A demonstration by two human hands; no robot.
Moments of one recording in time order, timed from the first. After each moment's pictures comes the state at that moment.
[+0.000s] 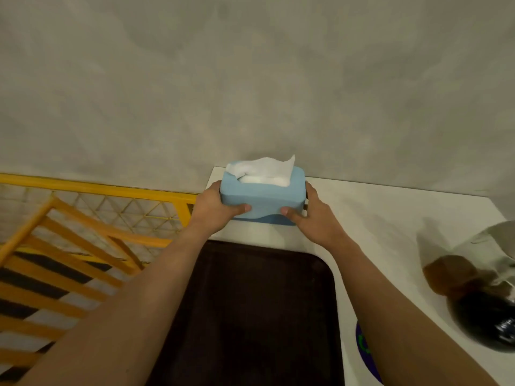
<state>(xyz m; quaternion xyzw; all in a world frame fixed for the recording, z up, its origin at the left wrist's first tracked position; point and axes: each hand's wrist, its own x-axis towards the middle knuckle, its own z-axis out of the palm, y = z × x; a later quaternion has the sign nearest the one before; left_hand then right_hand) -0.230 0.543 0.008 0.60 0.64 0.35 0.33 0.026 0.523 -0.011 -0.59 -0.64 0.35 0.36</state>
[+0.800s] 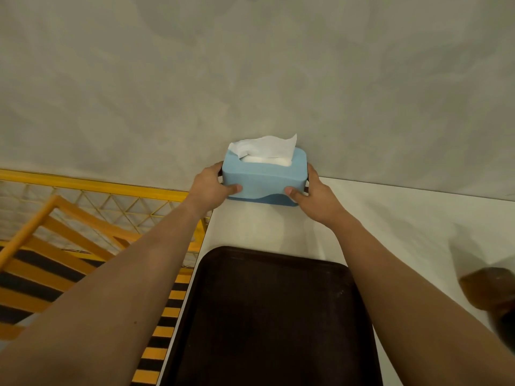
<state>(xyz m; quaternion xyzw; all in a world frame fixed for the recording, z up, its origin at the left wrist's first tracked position) -0.282 0.607 0.007 0.62 0.62 0.33 0.35 -0.014 0.589 -0.006 -0.60 -0.66 0.34 0.30</state>
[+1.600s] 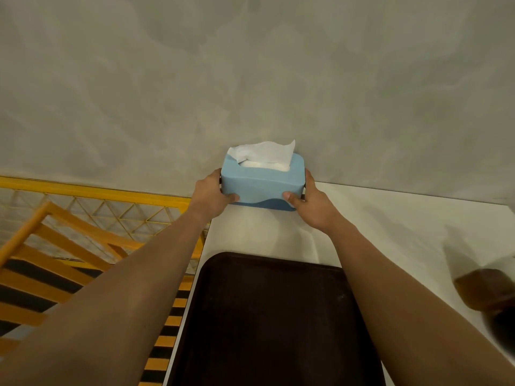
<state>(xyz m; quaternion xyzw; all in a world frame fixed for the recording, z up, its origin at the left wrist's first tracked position) -0.281 0.612 -0.003 0.64 0.65 0.29 0.28 -0.020 0.587 -0.006 -0.61 -0.65 0.35 0.29</state>
